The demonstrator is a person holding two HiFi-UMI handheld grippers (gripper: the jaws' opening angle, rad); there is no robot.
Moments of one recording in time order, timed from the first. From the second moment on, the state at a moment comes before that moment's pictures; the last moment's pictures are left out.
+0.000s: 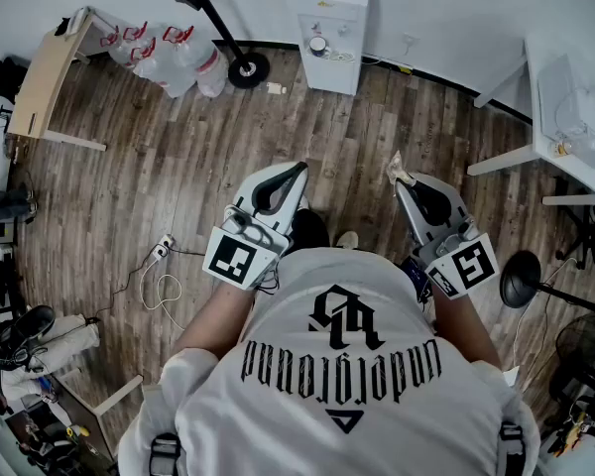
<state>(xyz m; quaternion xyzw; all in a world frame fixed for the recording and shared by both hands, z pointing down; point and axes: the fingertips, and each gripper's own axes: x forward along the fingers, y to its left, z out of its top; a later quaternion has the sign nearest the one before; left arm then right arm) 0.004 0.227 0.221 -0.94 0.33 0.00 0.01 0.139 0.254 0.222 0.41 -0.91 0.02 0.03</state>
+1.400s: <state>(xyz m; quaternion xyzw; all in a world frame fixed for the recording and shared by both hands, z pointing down) -0.089 0.034 0.222 -0.95 0.31 0.01 0.00 0.042 0.053 0.230 0.43 -0.90 0.04 0.04</state>
